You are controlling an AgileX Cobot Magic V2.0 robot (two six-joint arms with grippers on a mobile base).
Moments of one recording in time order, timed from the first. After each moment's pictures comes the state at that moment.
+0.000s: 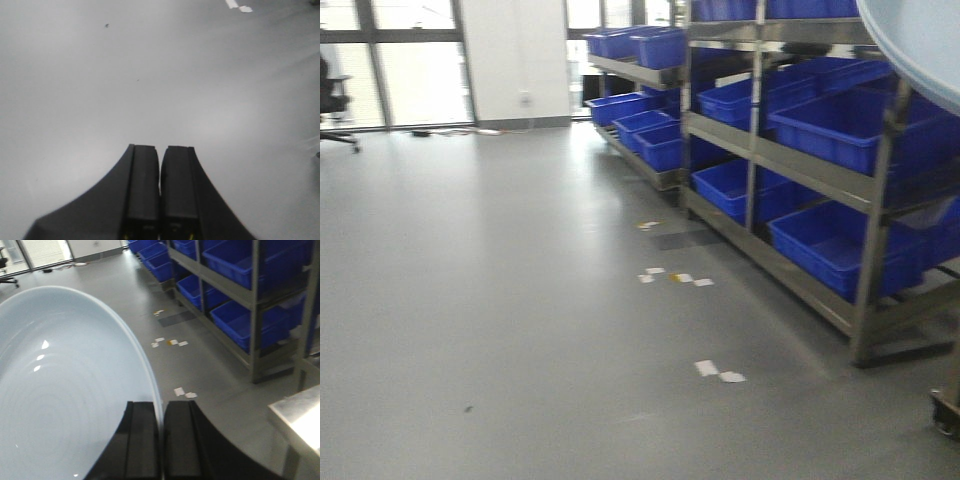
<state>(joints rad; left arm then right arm) -0.19 0.71 -0.42 0.08 0.58 -0.16 0.00 0.39 -0.53 0.00 0.44 0.22</state>
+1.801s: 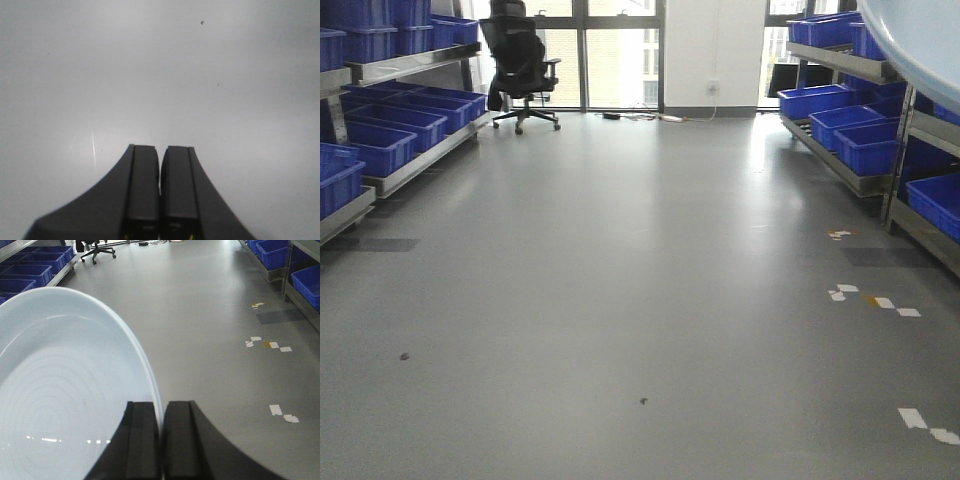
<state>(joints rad) -0.19 0.71 -0.42 0.08 0.58 -0.16 0.00 0.39 -0.53 0.00 0.44 0.22</state>
